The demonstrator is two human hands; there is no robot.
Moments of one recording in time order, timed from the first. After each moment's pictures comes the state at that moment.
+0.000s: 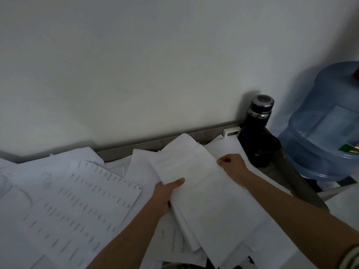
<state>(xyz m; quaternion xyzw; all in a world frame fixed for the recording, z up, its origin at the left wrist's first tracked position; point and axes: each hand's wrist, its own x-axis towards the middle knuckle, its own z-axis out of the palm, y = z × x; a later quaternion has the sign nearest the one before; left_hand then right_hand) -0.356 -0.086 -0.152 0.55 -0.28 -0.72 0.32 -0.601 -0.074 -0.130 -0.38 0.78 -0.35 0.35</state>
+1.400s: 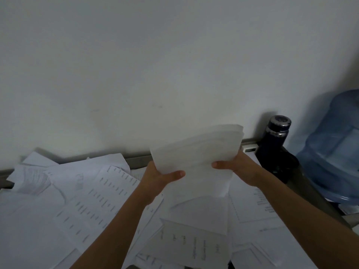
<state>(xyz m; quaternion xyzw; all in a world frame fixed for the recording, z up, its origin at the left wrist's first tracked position) -0.274 -0.083 -0.014 0.43 -0.58 -0.56 0.42 -0.536 -0.059 -0.011 -0.51 0.47 -0.47 0.55</state>
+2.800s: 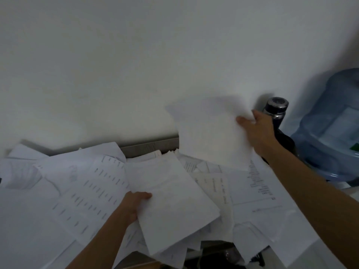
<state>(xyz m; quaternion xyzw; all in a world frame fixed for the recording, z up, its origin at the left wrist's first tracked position) -0.200 -0.079 -0.126 0.67 -0.27 -0.63 0.30 -0.561 -0.076 0.006 -0.38 0.65 -0.60 0.28</state>
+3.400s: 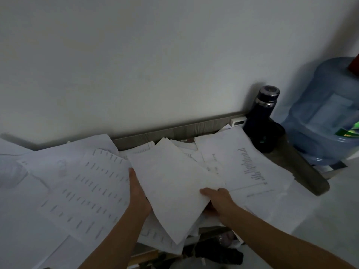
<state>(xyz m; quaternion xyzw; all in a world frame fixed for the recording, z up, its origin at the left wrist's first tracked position) -0.238 -0.071 -0.143 0.50 -0.12 -0.72 0.46 -0.436 0.030 -0.138 -0.08 0.67 -0.47 0.57</state>
